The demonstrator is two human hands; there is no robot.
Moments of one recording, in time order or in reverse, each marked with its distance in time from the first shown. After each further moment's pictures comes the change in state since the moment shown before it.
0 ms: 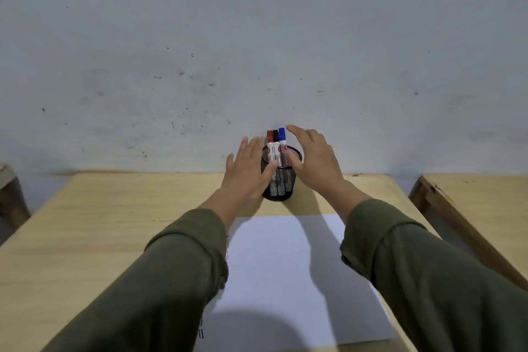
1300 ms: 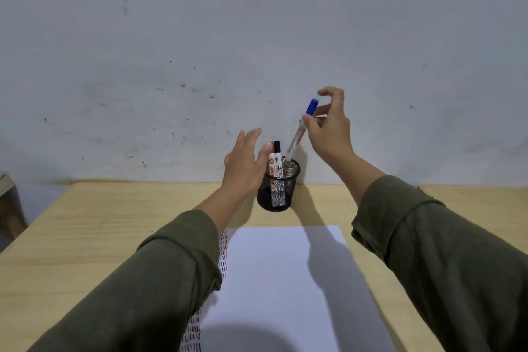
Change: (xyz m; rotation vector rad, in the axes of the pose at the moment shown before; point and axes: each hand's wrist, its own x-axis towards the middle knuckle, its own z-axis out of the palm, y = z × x) left_hand 0.007 0.019 -0.032 -0.350 0.196 -0.062; right_hand 0.045 -0.021 -0.054 0.505 0.251 0.192
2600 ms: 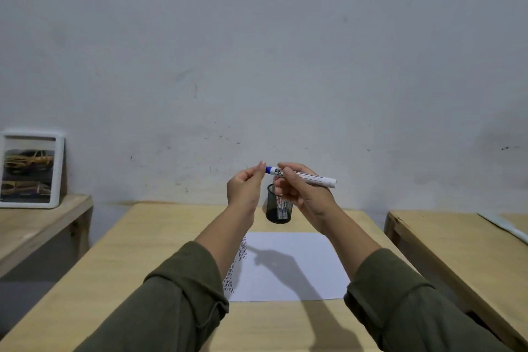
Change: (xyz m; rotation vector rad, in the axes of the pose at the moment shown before) left_hand -0.148 0.100 -0.099 -0.887 0.200 -0.385; right_hand -0.182 -0.122 -0.058 0.786 -0.430 0.175
